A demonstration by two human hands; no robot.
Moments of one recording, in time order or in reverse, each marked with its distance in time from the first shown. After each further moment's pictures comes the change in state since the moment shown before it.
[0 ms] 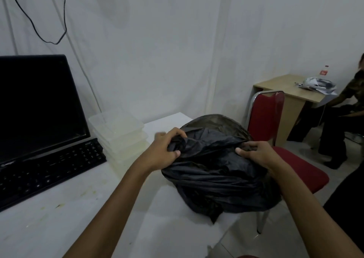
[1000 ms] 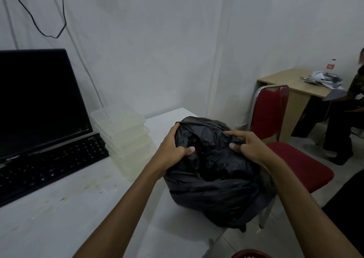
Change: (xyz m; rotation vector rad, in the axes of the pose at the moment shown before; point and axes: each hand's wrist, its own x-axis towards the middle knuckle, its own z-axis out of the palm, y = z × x) left_hand 0.010 -0.010 0.037 -0.367 0.096 -0.160; right_hand -0.016 -0.033 0.026 -0.017 -0.174 -0.303
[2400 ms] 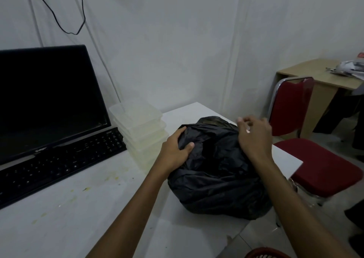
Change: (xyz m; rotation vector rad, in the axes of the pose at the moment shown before) left_hand -0.019 -0.019 -0.024 0.221 0.124 0.010; right_hand 0.021 -0.017 0.063 -0.163 0.652 -0.004
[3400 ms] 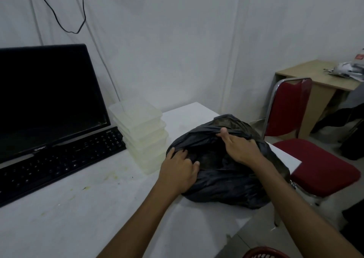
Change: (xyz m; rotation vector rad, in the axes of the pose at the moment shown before) left_hand -0.015 -0.036 0.038 0.946 -0.117 0.215; right_hand -0.003 -0.001 0.013 -0.376 -0.646 -0.033
